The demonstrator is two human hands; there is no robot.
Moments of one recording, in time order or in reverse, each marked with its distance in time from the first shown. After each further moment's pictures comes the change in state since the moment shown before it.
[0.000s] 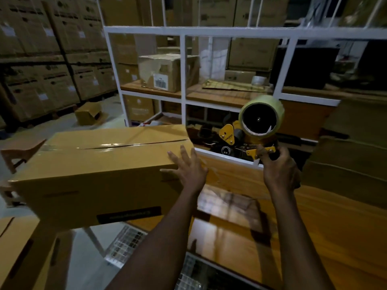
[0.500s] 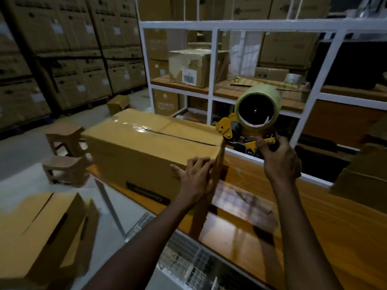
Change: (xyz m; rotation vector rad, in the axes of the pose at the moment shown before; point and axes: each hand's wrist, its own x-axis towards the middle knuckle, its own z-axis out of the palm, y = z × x) left_hand -0.031 -0.083 -0.006 -0.082 0.159 0.420; right_hand -0.008 -0.043 0.033 0.068 -0.145 -0.168
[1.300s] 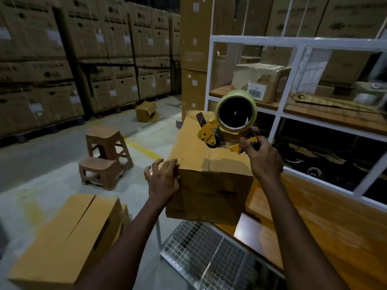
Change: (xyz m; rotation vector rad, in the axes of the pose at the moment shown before) left_hand -0.072 -0.354 -0.125 0.051 0.279 -0.277; right_hand -0.095 -0.234 0.211 0.023 -0.198 -0.178
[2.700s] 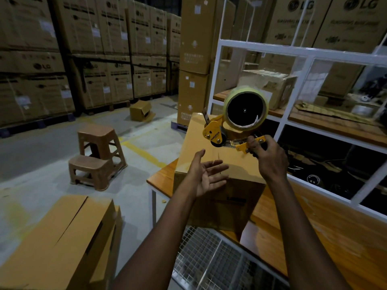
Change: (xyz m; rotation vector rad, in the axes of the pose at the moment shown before) left_hand 0.042 0.073 -0.046 -1.747 -0.759 -0.866; right_hand 0.009 -0.030 0.020 0.071 -0.003 -0.091
